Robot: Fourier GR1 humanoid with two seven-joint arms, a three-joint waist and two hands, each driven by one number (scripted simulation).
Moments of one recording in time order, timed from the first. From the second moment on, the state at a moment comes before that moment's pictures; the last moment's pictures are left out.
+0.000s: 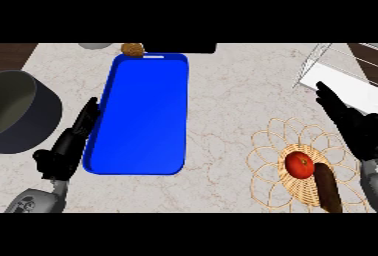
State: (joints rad) left arm -0.12 0.44 -0.26 -1.41 0.24 0.18 -0.14; right arm -0.20 -0.53 0.08 -1.40 -0.13 0.06 0.08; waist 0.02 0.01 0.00
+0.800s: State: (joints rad) left arm -0.20 0.35 -0.30 -1.40 0.17 0.24 -0.06; right arm -0.13 -0.40 -0.23 -1.08 -0.23 -0.16 -0.16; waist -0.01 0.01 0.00
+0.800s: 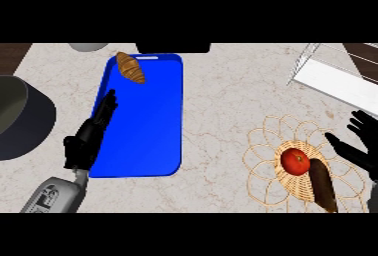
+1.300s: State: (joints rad) left arm -0.22 0.32 -0.29 -1.39 0.15 0.23 -0.02; right arm -0.09 -0.47 -0.28 -1.03 -0.33 0.13 -0.30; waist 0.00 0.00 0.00
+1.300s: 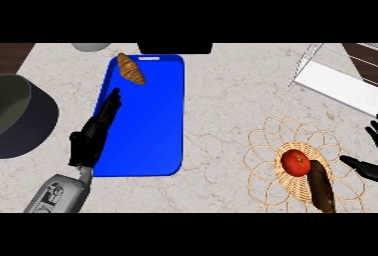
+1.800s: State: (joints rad) left arm -0.20 0.31 -0.28 -1.41 0.13 0.21 -0.02; right arm -0.10 -0.67 -0.18 -1.29 -0.27 0.25 0.03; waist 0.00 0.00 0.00
